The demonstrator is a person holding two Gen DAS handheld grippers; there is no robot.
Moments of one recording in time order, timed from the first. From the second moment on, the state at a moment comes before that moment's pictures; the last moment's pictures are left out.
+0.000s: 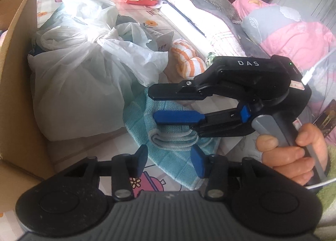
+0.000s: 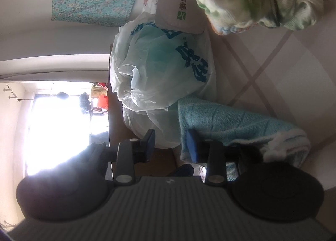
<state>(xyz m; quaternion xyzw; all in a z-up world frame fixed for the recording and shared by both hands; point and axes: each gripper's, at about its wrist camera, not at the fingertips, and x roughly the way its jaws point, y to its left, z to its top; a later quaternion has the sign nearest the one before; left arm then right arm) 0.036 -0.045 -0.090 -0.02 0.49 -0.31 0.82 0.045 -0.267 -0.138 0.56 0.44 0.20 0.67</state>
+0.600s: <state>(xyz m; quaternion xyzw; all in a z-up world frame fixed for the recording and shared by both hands) 0.059 -0.056 -0.106 0.00 0.51 -0.24 0.83 0.026 -0.303 -0.070 0.36 0.42 0.13 0.82</state>
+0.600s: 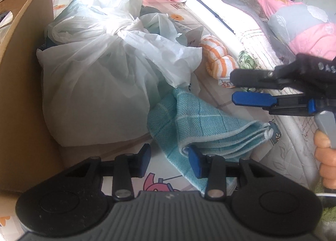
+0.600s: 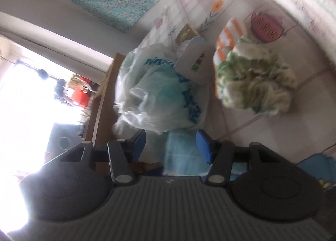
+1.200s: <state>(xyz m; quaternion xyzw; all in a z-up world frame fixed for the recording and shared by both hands) 0.053 -0.049 -0.111 -0.06 0.56 -0.31 0.77 0.012 -0.282 -0.098 0.37 0.47 0.10 0.80</state>
